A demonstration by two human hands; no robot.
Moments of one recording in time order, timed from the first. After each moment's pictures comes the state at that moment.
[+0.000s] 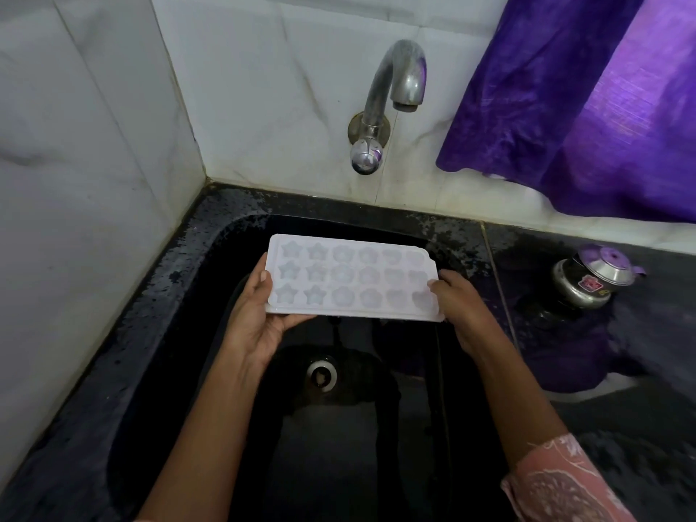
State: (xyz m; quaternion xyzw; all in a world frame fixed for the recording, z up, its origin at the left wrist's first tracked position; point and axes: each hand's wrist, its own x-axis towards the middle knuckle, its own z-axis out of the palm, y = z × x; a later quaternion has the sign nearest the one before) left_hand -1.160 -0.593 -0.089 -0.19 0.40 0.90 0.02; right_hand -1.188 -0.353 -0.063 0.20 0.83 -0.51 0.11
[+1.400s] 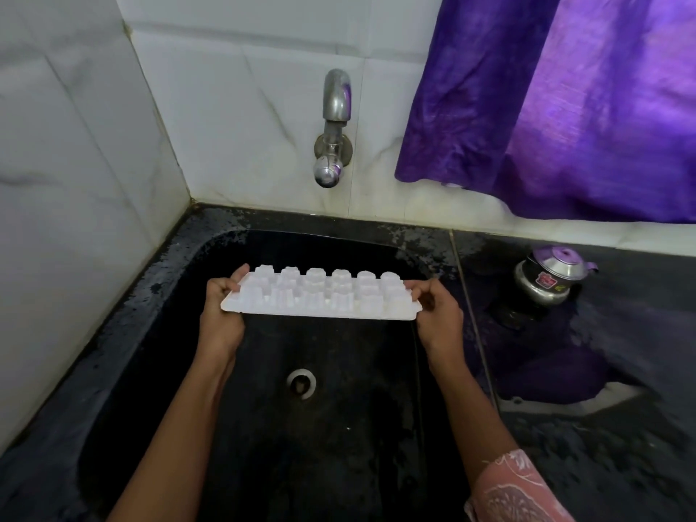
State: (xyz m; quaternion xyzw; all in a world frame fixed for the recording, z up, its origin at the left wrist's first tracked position) left_hand -1.142 -0.579 -0.095 -0.15 0.67 0.71 -0.13; right_hand -1.152 -0.325 -0.083 0.07 0.80 -0.59 -0.13
